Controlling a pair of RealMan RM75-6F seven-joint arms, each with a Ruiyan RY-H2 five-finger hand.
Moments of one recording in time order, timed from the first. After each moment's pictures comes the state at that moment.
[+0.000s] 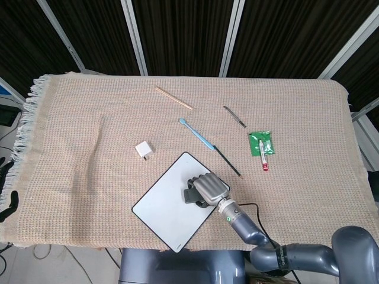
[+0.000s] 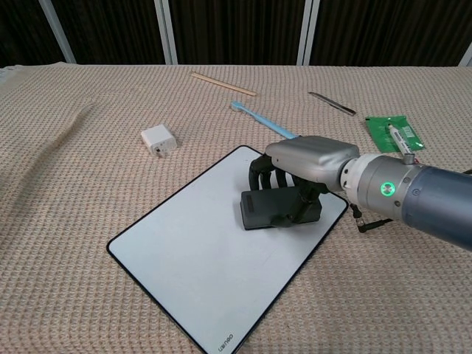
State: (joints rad) left arm -0.05 -1.06 -0.07 -1.69 1.43 1.52 0.08; right arm 0.82 -1.70 0.13 -1.50 -1.00 0.90 -0.51
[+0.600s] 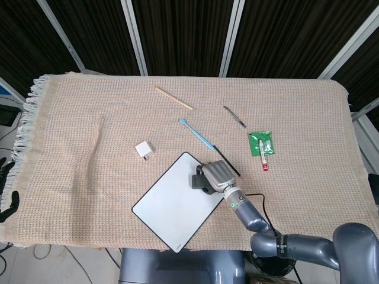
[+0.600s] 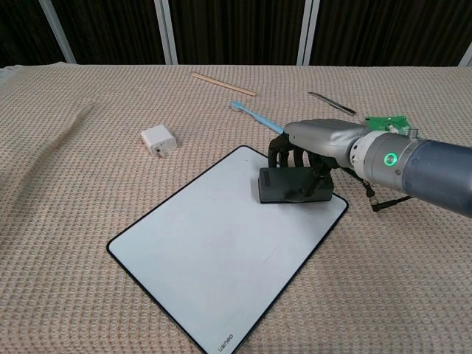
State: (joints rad) left arm -0.05 -1.07 -0.07 -1.69 1.43 1.52 0.10; right arm 0.84 -1.67 0.15 -1.45 -0.91 0.84 -0.47
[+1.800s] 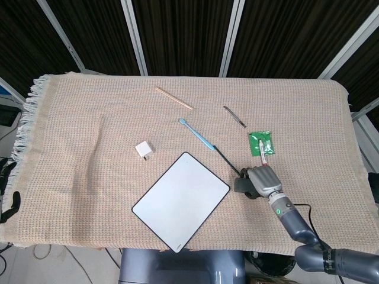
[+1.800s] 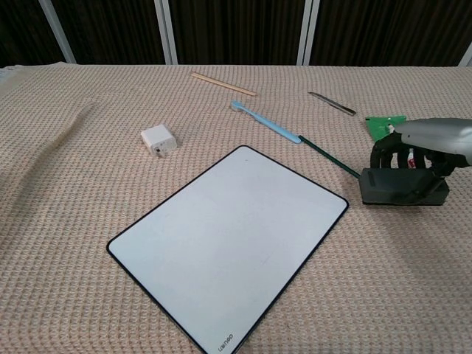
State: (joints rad) left arm -0.05 -1.07 -0.07 -1.69 1.44 1.53 0.12; right arm 0.68 -1.37 0.04 -1.55 -1.04 0.90 -0.28
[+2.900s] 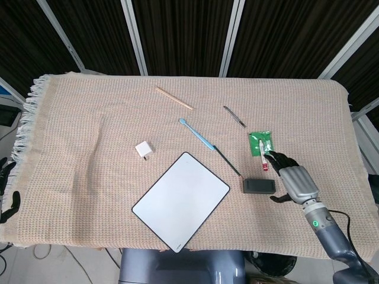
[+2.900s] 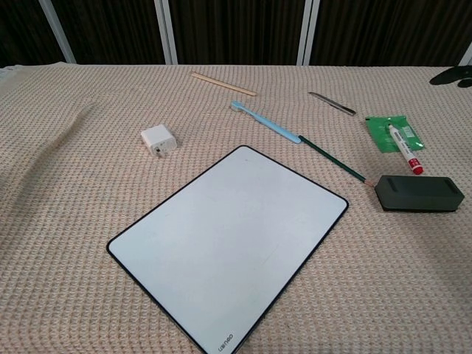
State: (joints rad) left arm -0.05 -1.07 -0.07 -1.70 1.45 1.54 0.12; right arm 0.49 -1.07 0.02 -1.80 -1.27 1.12 -0.11
